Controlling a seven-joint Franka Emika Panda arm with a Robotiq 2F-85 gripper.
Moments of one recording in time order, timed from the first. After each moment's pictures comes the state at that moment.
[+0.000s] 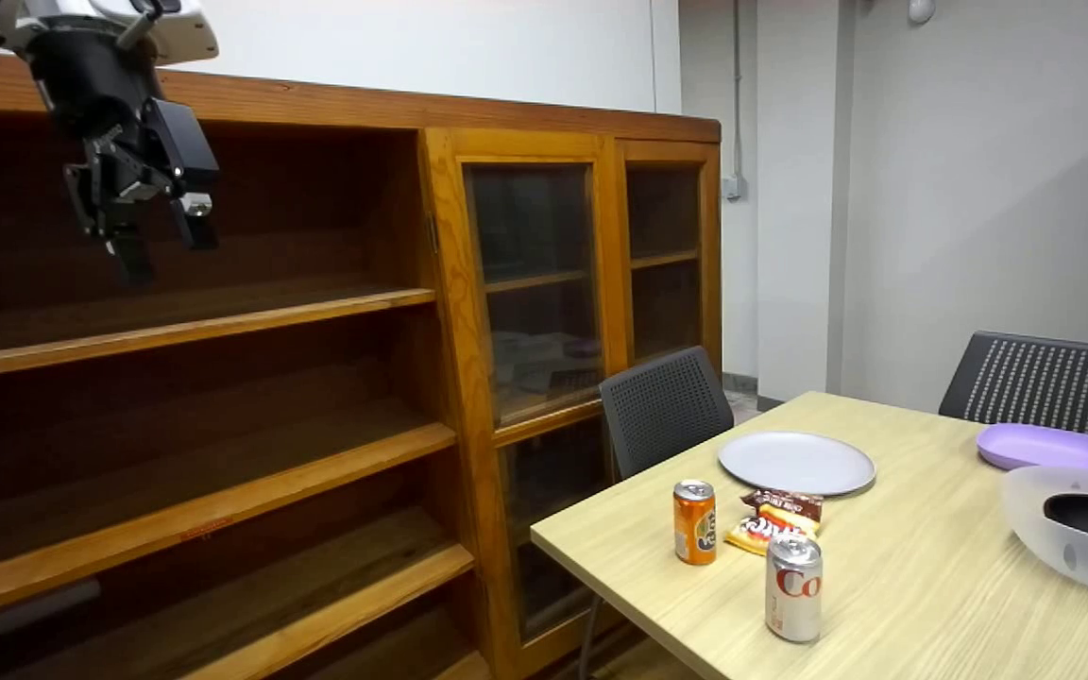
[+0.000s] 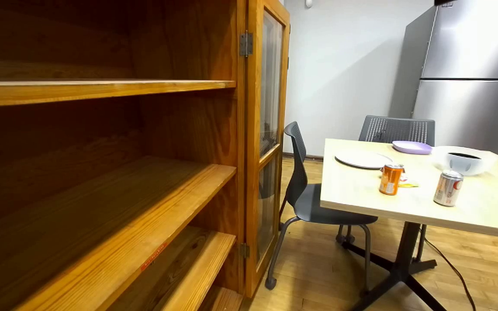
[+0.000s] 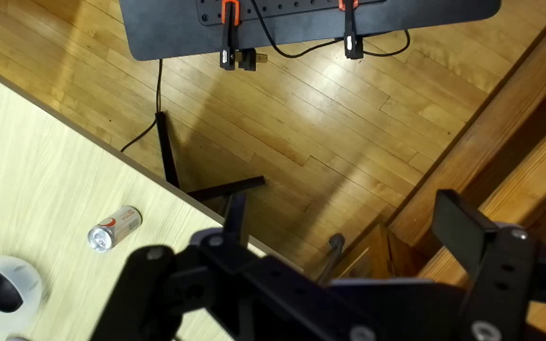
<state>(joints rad) 0.03 -0.77 0.28 -2.38 -0.03 1.55 0.27</state>
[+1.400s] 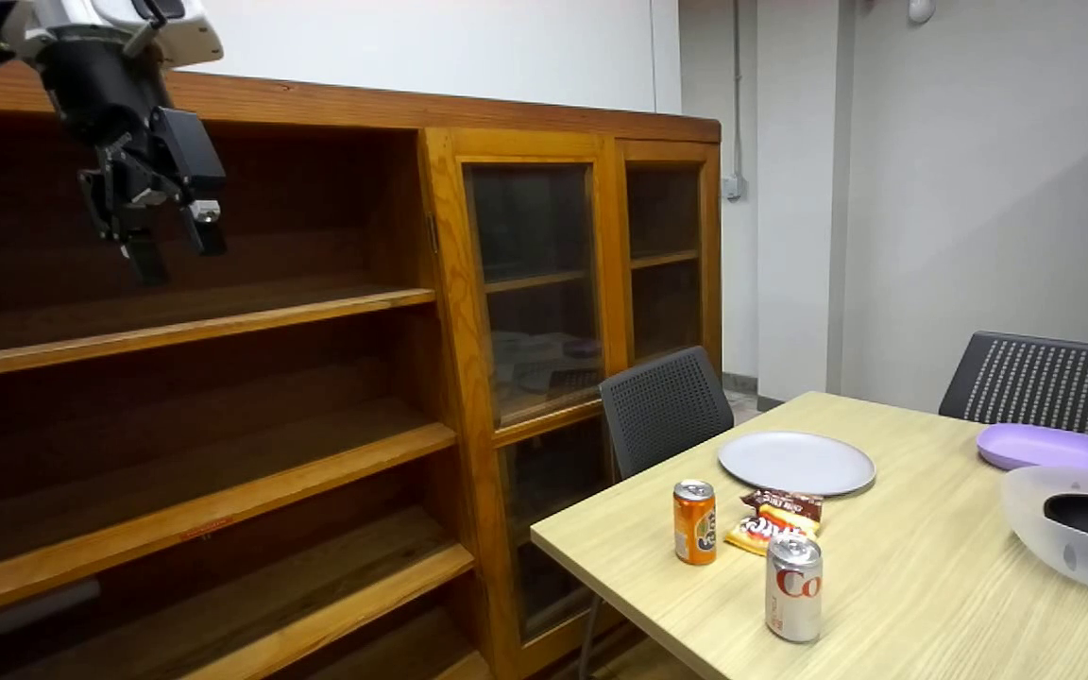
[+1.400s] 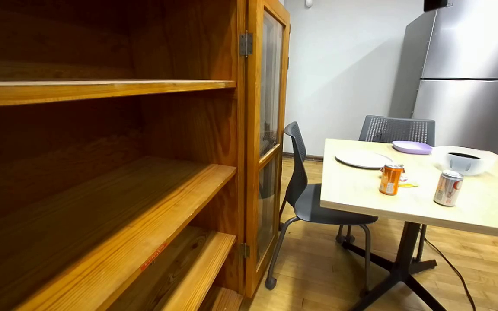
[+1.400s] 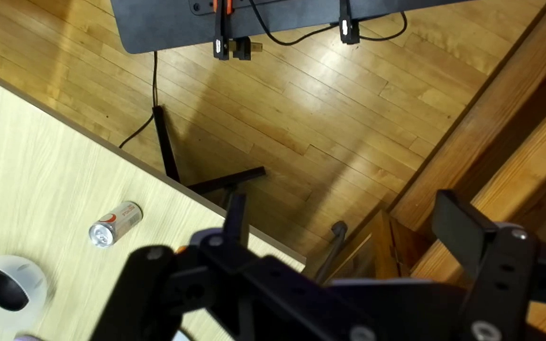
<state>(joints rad) 0.03 -0.77 0.27 -2.40 -0.03 1.60 0.31</state>
